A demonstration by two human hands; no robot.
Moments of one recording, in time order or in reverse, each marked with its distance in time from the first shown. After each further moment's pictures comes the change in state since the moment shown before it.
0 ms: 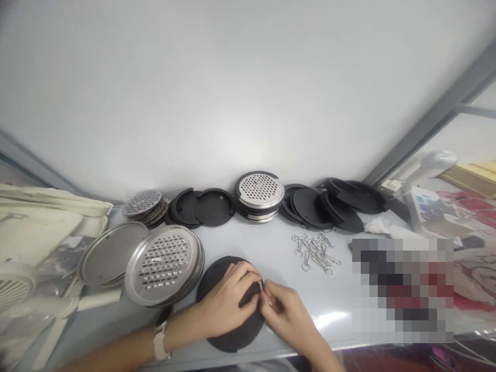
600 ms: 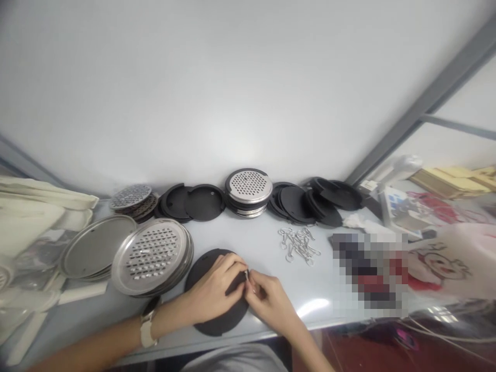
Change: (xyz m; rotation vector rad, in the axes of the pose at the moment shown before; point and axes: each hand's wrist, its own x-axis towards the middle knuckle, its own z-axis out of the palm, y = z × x) left_hand 0.000 -0.001 0.004 0.038 0.022 0.037; right_hand 0.000 -0.002 -0.001 0.009 0.001 -0.032
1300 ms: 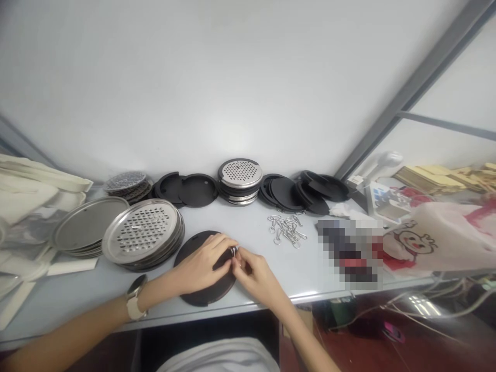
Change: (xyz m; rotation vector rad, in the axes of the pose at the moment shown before) left_hand -0.003 -0.004 0.010 0.027 0.071 0.143; right_hand -0.002 0.000 -0.004 0.102 -0.017 -0.081
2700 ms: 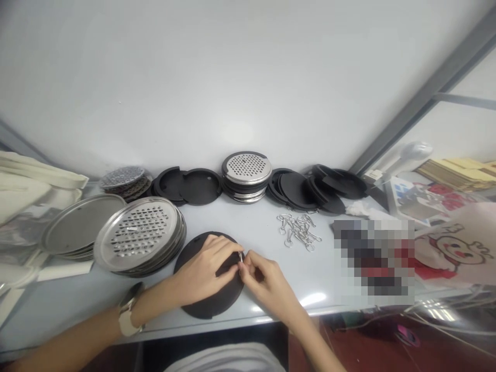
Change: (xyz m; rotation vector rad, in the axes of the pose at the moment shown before) left_hand 0.001 -0.002 0.000 0.014 0.012 -0.040; right_hand -0.001 0.002 -0.002 -0.003 0.001 0.097
